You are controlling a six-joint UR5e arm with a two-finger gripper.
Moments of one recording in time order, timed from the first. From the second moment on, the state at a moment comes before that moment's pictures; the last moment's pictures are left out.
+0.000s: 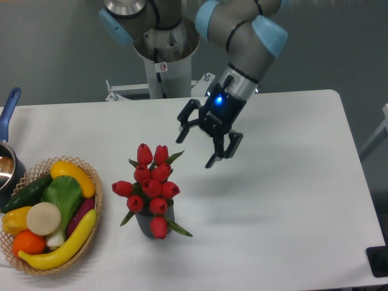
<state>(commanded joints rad) 2.69 -1.73 -1.98 -0.91 0.55 1.48</state>
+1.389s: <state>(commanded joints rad) 2.58 -1.93 -1.83 -0.79 0.42 1.38</state>
